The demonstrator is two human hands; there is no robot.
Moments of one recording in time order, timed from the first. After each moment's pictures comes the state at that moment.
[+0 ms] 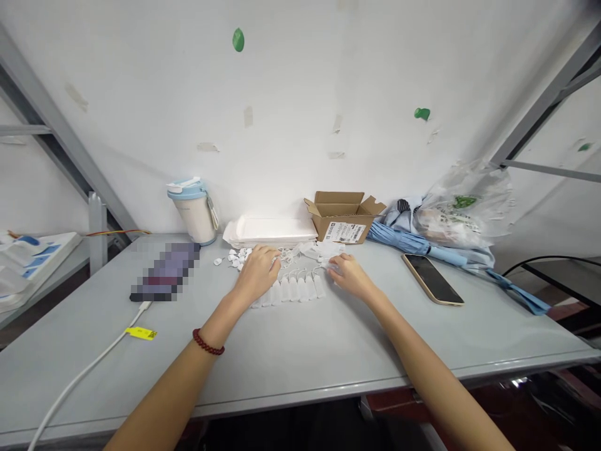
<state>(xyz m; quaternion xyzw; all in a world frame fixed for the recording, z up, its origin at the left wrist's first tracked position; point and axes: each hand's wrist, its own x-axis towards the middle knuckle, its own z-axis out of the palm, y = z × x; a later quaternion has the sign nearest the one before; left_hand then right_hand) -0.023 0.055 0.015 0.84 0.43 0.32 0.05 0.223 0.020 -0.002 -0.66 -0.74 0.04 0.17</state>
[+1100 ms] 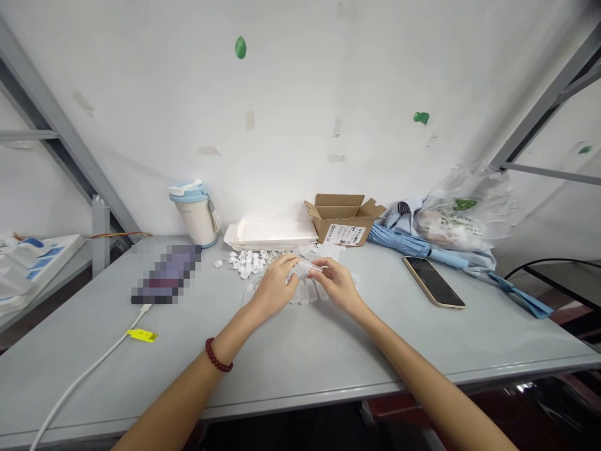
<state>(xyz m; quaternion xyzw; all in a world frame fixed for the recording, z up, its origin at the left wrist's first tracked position) 0.004 0.026 0.015 0.83 0.39 0.37 0.16 0.174 -0.001 0.003 -0.51 -0.64 0.29 0.49</state>
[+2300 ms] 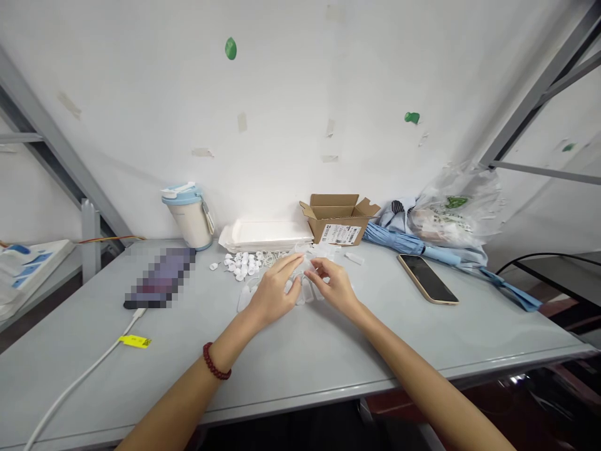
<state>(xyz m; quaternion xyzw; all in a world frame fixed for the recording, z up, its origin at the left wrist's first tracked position) 0.007 0.015 0.017 0.85 0.30 0.42 0.11 0.178 0.002 -0.001 -0.50 -0.71 0.12 0.48</state>
